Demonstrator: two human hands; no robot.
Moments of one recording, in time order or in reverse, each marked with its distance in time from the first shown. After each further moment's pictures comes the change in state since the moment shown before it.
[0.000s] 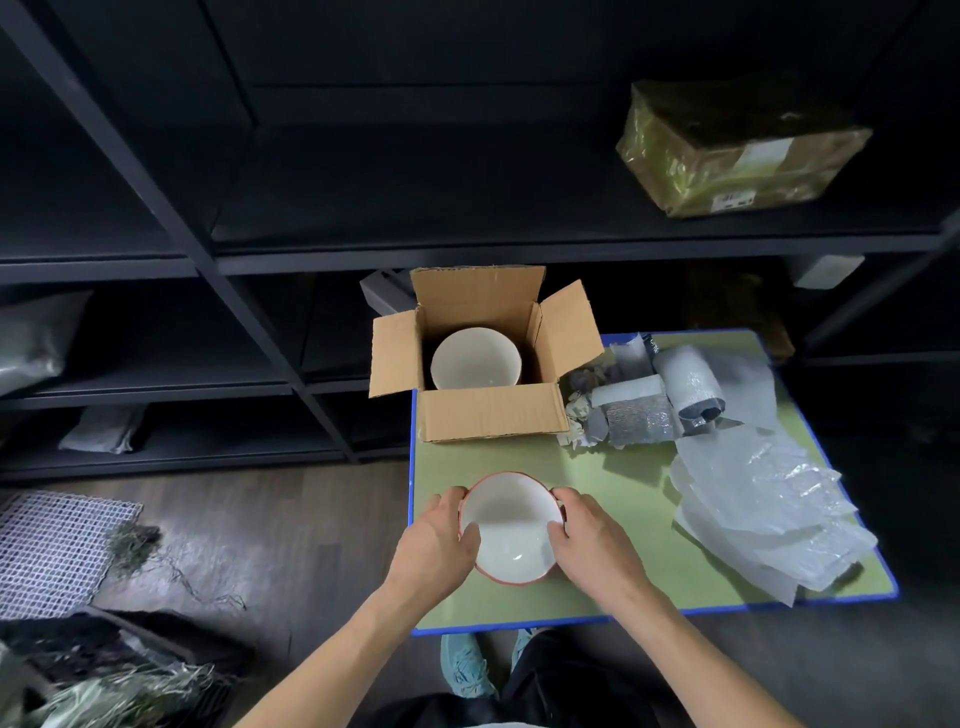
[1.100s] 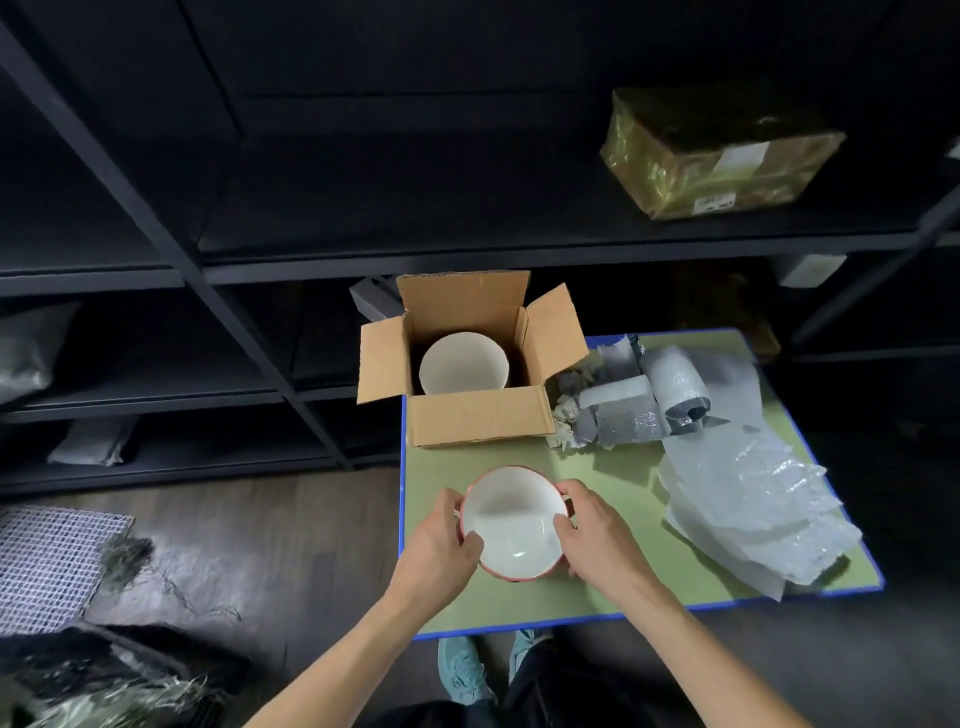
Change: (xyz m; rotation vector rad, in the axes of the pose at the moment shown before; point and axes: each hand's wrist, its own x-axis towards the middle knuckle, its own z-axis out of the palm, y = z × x) left_hand -0.012 0.021 -0.004 -0.236 -0.049 -0.073; right_hand -0.002 0.006 -0.020 0.138 -0.002 0.023
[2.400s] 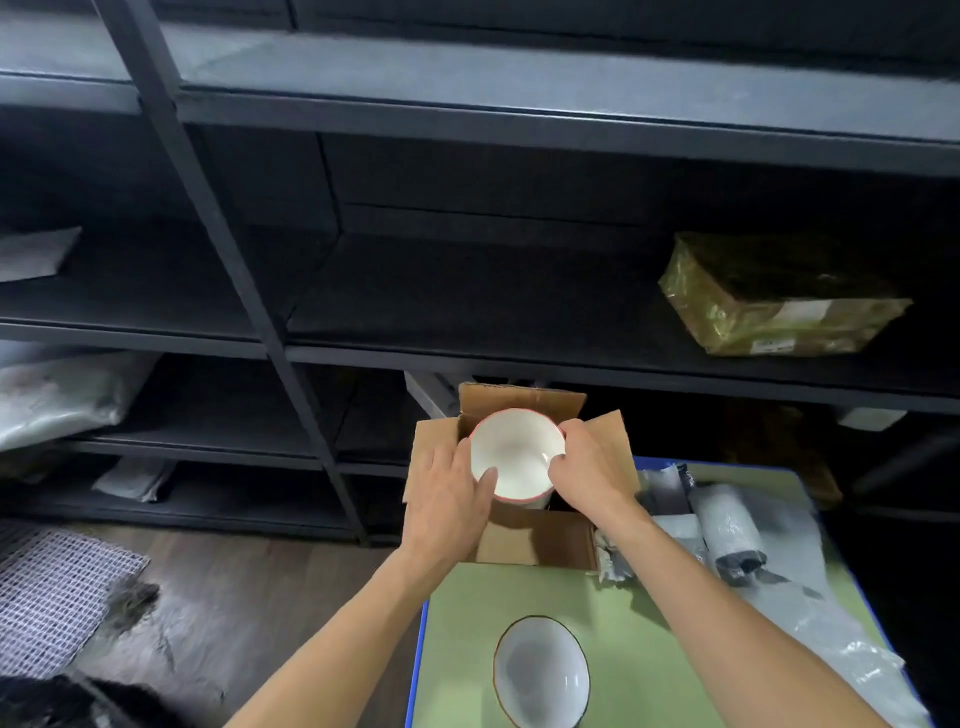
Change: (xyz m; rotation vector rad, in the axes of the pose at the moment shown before) left_hand 0.088 0.069 -0.099 0.254 0.557 0.287; right_hand 0.117 -0.157 -0.086 -0.228 0.248 -0.139
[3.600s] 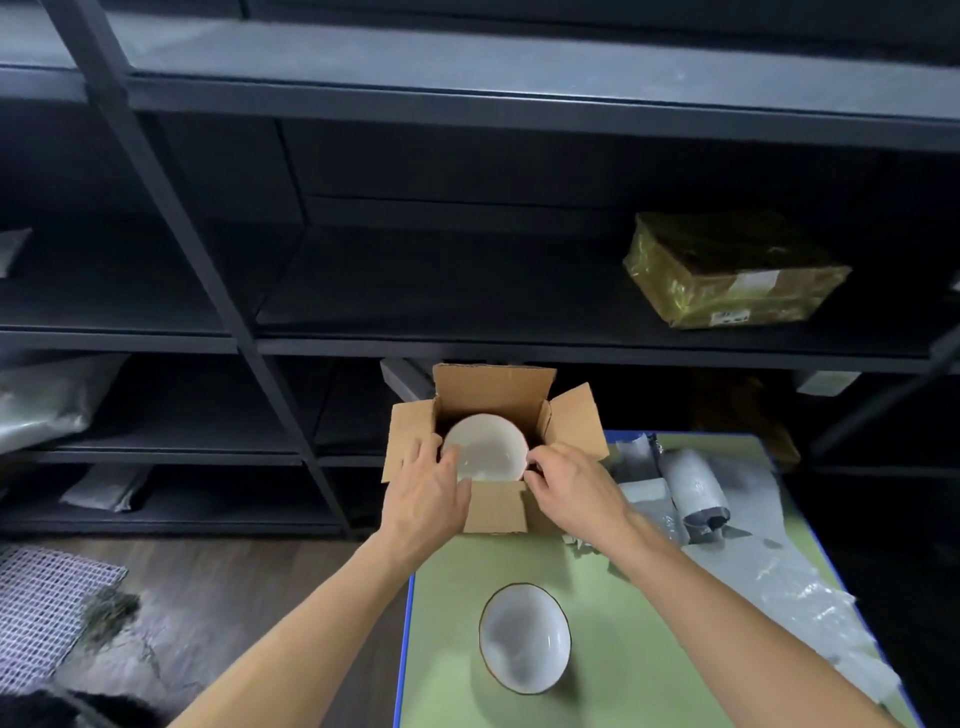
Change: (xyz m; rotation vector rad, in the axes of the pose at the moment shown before) left_hand -0.010 -0.014 0.010 0.259 -0.124 0.119; right_hand -0.038 0.041 0.014 -0.185 -0.031 -0.345
